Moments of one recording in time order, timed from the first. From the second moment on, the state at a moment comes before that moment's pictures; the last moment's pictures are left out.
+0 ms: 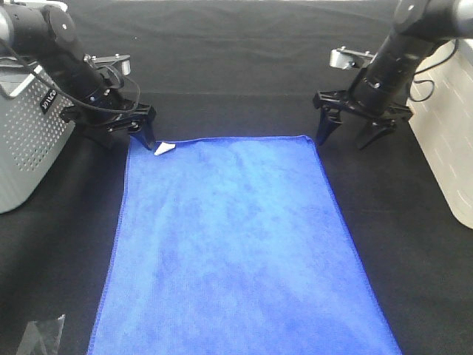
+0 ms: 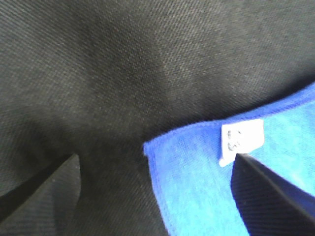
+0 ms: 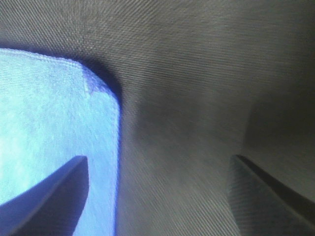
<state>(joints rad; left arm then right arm) -0.16 2.41 -1.89 -0.30 0.85 0.21 0.10 2.36 -1.84 0.25 0.97 -0.12</state>
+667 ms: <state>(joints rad) -0.16 2.42 -1.89 -0.31 0.85 0.21 0.17 2.48 -2.00 0.23 0.93 -0.10</state>
